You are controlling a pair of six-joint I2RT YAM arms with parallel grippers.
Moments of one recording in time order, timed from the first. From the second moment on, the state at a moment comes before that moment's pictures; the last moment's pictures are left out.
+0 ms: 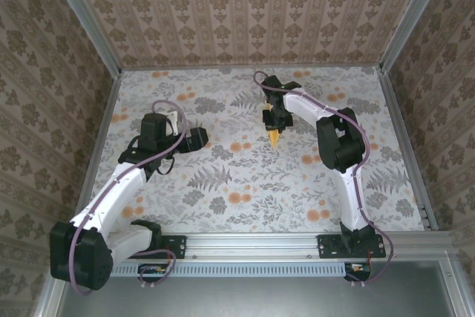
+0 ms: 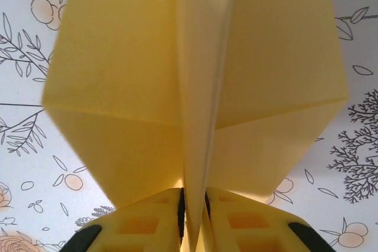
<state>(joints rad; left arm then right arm) -0.31 1.07 0.73 -0.34 0.29 -0.43 0.40 2.24 1.81 -0.95 -0.01 0.39</state>
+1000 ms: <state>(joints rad) -0.08 0.90 0.66 -0.26 0.04 -0.40 0.29 1.25 0.97 -0.59 0.21 0.36</state>
